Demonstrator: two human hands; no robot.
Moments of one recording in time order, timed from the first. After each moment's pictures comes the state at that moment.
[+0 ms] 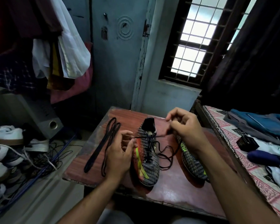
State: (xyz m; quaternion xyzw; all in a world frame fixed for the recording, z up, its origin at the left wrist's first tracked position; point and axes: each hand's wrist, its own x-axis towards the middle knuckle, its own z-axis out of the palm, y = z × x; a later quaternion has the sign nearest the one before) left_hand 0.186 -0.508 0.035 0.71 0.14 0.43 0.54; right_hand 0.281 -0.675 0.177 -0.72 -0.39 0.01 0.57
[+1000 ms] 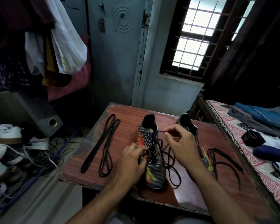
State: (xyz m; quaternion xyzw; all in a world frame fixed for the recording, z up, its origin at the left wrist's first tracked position) left_hand 0.197 -0.527 0.013 0.90 0.10 0.26 0.34; right_hand 0.302 -0.678 0.091 -0.81 -0.32 -0.11 0.48
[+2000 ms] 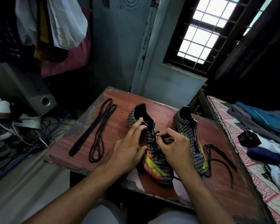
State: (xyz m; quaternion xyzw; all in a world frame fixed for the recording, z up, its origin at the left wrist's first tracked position) left_hand 0.201 -0.528 0.015 0.92 0.07 0.21 0.33; right_hand 0.297 -0.684 0.054 -0.85 -0.33 -0.14 0.39
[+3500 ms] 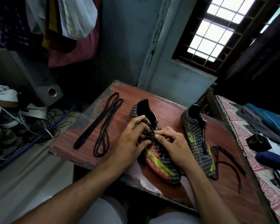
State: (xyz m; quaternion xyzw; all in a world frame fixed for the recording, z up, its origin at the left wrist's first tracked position) left_hand 0.202 -0.522 0.008 0.84 0.05 0.34 0.41; right_hand 0.316 -0.673 0.045 -0.79 -0.39 0.08 0.47
